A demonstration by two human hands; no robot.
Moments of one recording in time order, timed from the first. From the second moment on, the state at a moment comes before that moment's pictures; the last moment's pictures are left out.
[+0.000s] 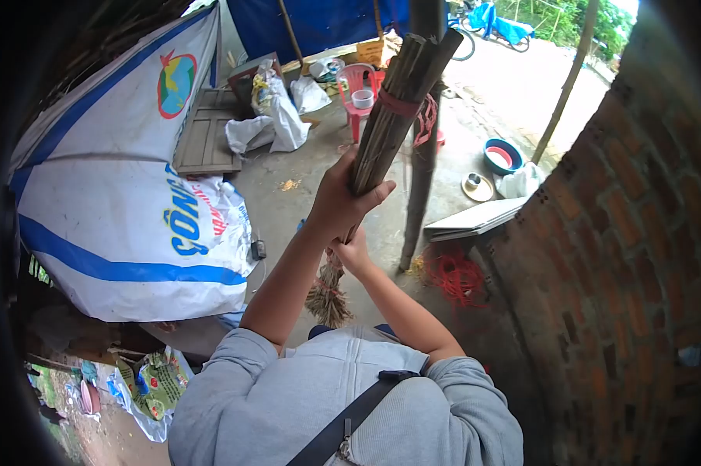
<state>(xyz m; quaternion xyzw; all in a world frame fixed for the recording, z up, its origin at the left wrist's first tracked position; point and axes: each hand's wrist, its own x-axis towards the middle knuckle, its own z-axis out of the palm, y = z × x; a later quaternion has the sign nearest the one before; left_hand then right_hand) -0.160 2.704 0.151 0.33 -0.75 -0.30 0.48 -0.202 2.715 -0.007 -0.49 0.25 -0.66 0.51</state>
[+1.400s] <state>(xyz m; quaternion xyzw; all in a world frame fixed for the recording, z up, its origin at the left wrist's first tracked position) -0.045 2.028 -0.014 0.18 -0.11 -0.95 0.21 -0.232 2.042 -0.140 -0.62 0.67 -0.32 0.25</state>
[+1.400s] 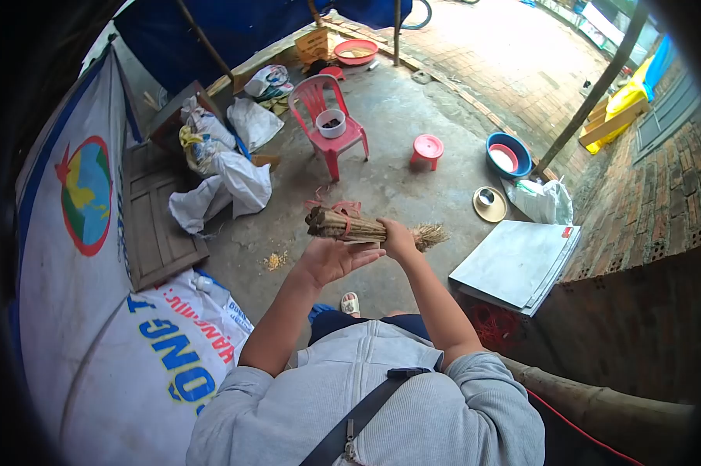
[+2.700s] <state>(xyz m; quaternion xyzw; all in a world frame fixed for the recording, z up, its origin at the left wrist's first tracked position) -0.671 1.562 -0.063 0.31 0.14 -0.88 -0.34 -0.729 1.745 -0.178 -0.28 0.90 -0.32 0.08</state>
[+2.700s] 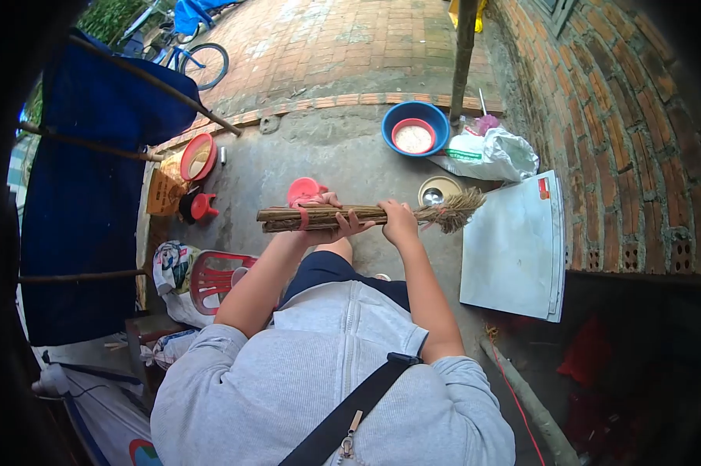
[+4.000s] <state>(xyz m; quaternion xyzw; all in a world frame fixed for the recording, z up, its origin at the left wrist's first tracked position) -0.742 1.419 -0.179 0.45 -0.37 -0.72 -0.39 -0.792 1.504 -0.308 0.35 0.27 -0.66 0.61</state>
